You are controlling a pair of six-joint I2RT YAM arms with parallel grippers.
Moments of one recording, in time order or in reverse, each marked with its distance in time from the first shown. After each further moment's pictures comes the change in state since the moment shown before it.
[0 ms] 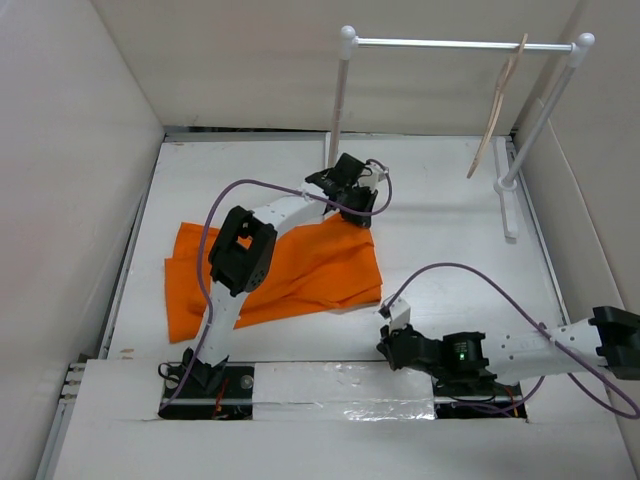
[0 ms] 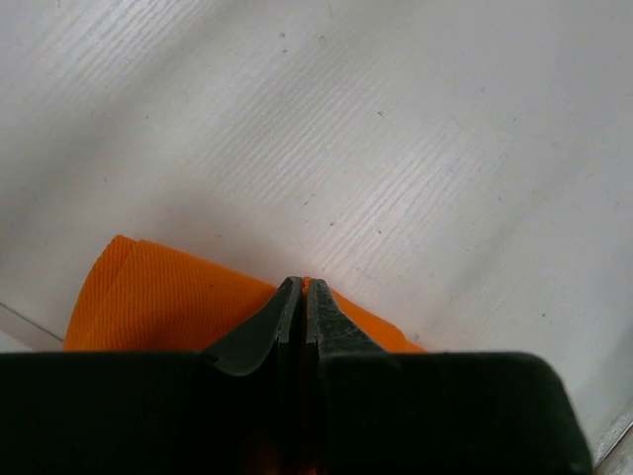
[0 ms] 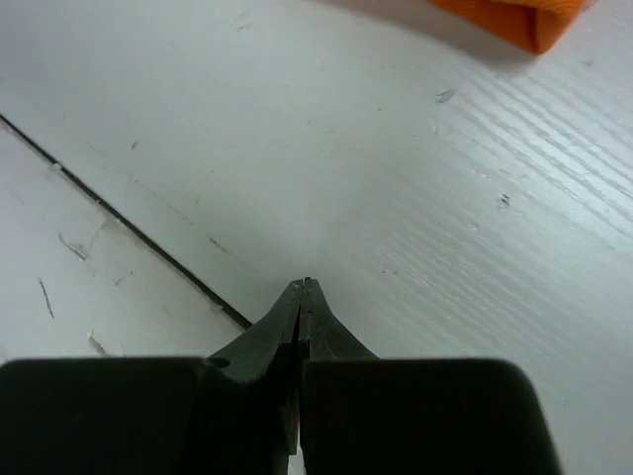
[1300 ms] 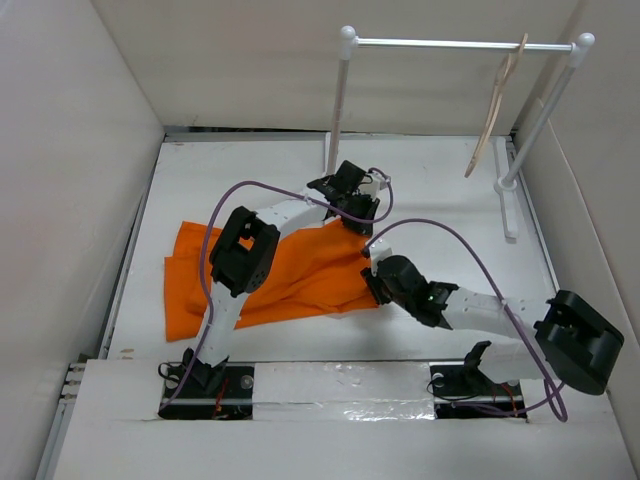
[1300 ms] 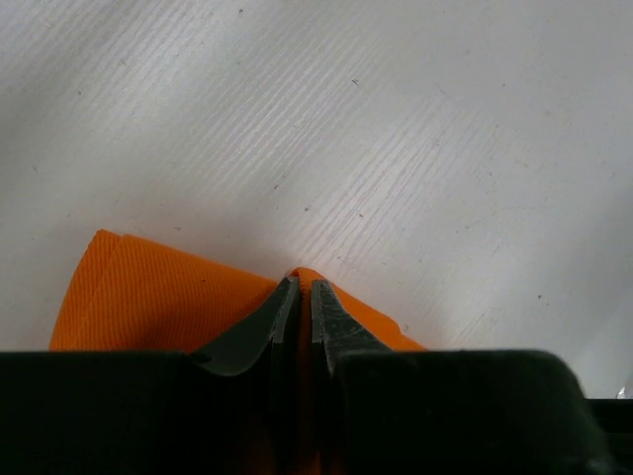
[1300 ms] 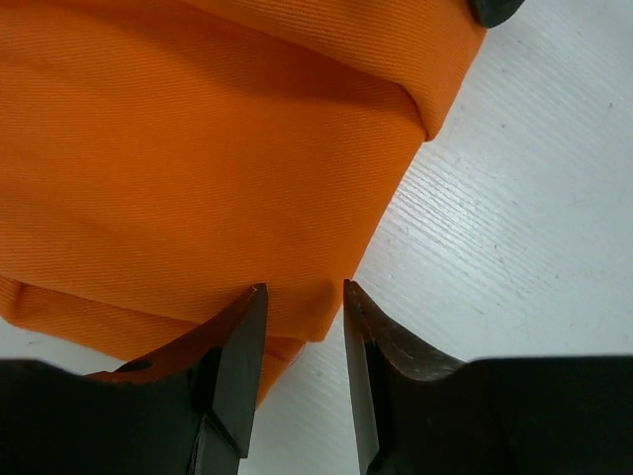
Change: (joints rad) left arm -0.010 0.003 -0.064 0.041 0.060 0.008; right arm -0.592 0.372 0.262 0.243 -0.204 -0.611
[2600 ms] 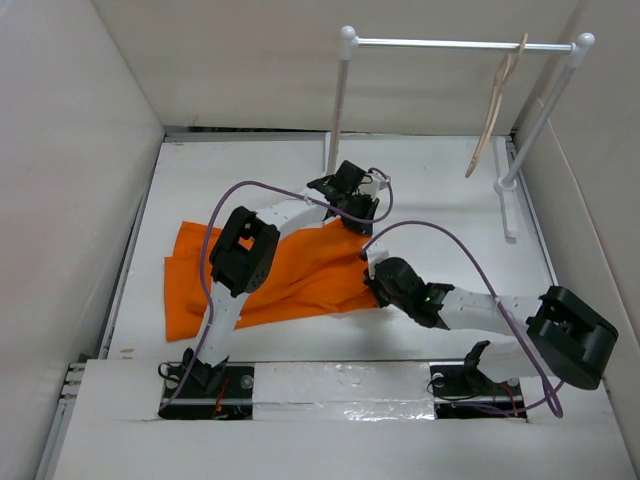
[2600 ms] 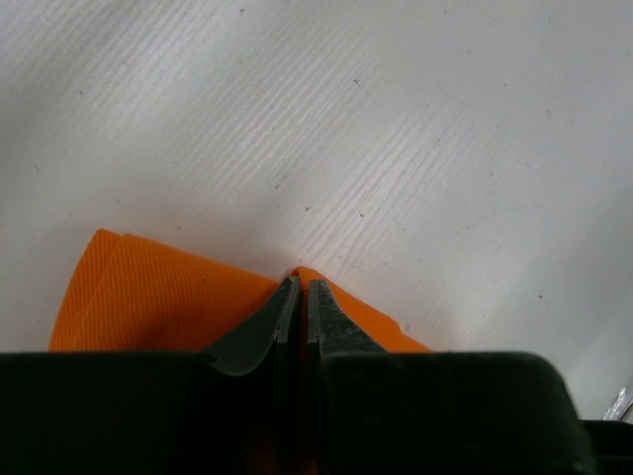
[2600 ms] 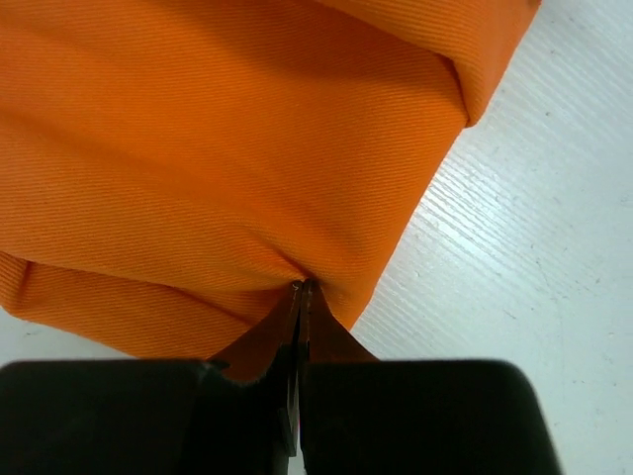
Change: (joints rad) left arm 0.000 0.000 0.000 -0.003 0.000 0.000; right arm -0.002 0.065 -0.006 0.033 -0.036 -0.006
